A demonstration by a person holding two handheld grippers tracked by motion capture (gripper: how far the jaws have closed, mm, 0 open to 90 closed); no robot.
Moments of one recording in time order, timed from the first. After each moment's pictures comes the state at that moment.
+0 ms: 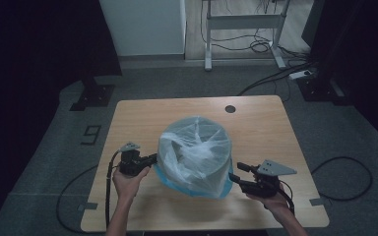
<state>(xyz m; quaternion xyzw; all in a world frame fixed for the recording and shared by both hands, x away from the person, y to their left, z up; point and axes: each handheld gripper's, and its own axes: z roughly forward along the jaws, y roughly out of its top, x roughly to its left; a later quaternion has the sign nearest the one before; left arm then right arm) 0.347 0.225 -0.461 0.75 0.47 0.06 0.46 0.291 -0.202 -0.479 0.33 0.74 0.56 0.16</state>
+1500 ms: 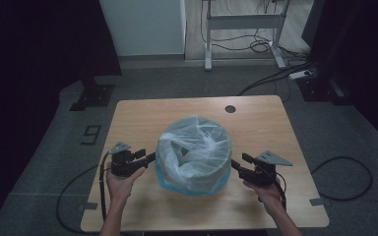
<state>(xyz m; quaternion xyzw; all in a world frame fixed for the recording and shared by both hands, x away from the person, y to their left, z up) 0.333 0.243 -0.445 0.72 0.49 0.12 0.48 0.317 -0.200 -0.490 0.44 0.69 0.54 0.19</state>
